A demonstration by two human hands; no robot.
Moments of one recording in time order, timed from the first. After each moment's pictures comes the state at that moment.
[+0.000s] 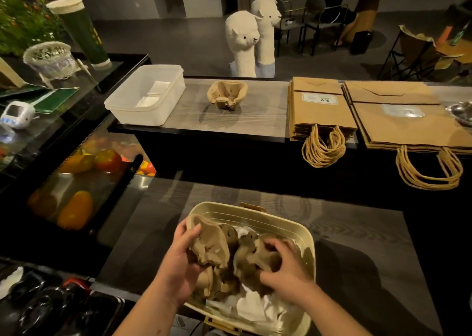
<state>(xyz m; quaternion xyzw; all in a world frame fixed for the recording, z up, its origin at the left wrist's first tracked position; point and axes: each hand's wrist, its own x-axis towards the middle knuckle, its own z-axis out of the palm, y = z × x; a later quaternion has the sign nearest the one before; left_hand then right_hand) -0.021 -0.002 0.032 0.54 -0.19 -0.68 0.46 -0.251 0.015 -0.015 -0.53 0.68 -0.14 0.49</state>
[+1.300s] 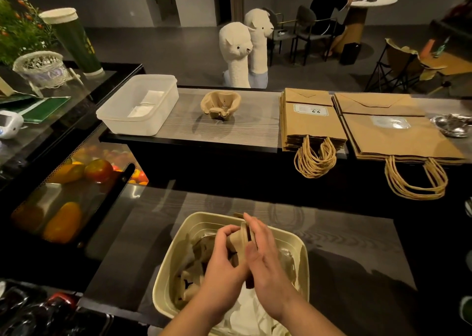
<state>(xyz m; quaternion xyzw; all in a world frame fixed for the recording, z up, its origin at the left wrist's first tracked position) -0.097 0.010 0.041 0.51 -0.47 -0.61 0.38 -0.217 0.019 0.042 -0.55 0.54 -0.38 0.51</state>
